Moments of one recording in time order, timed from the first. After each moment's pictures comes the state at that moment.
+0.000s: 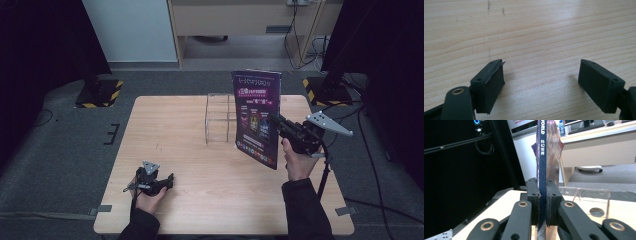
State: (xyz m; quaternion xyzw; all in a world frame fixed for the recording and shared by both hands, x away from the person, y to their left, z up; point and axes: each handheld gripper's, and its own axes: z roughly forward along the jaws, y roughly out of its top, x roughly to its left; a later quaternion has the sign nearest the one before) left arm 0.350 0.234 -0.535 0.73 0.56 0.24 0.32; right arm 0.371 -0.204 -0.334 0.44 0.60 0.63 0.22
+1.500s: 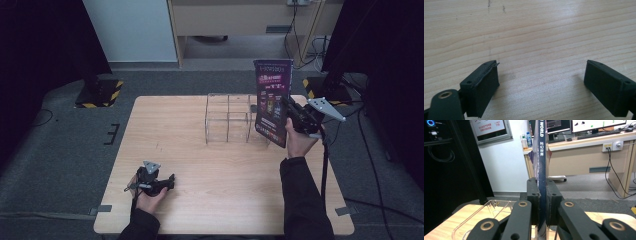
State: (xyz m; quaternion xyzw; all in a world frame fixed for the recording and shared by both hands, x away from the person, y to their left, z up) left arm 0.352 0.234 -0.536 0.73 0.57 0.24 0.31; right arm 0.443 -0.226 -0.360 0.48 0.56 0.59 0.33
